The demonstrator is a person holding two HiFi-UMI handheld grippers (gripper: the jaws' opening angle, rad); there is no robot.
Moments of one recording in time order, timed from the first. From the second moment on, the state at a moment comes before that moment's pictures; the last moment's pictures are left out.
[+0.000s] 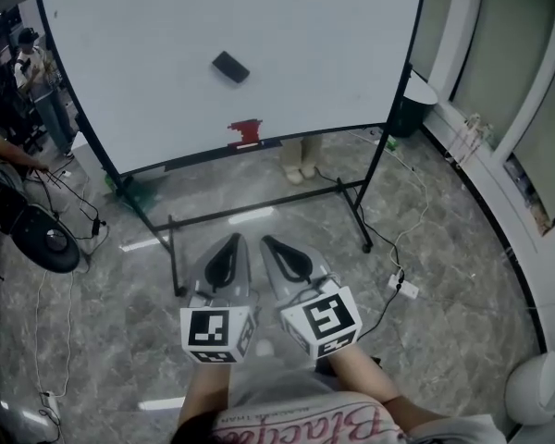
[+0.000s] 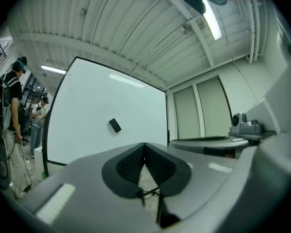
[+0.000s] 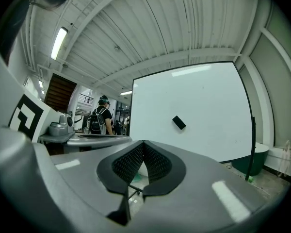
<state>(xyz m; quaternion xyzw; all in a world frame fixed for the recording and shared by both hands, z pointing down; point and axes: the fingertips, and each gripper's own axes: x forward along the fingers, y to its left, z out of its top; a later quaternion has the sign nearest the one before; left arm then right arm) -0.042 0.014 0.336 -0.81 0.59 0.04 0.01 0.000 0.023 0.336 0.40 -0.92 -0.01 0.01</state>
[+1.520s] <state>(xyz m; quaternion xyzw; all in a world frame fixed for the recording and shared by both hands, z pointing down) -0.121 -0.274 0.326 -0.79 0.61 0.05 0.01 -0.077 -0.327 0.281 0.43 -0.89 -0.13 0.04</state>
